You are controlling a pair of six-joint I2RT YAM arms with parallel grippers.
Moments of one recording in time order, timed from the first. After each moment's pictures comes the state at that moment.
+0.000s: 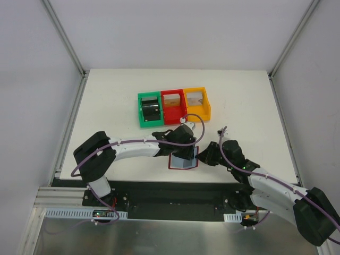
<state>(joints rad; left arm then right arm) -1.04 1.69 1.04 -0.27 0.00 -0.71 0.65 0.89 0.20 0.14 -0.18 0.84</state>
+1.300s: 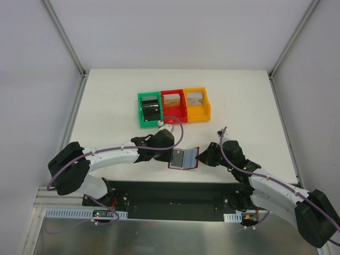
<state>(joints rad) -0.99 1.45 0.82 -0.34 -0.13 -0.73 0.65 0.86 0.20 0.11 -0.20 0.83</state>
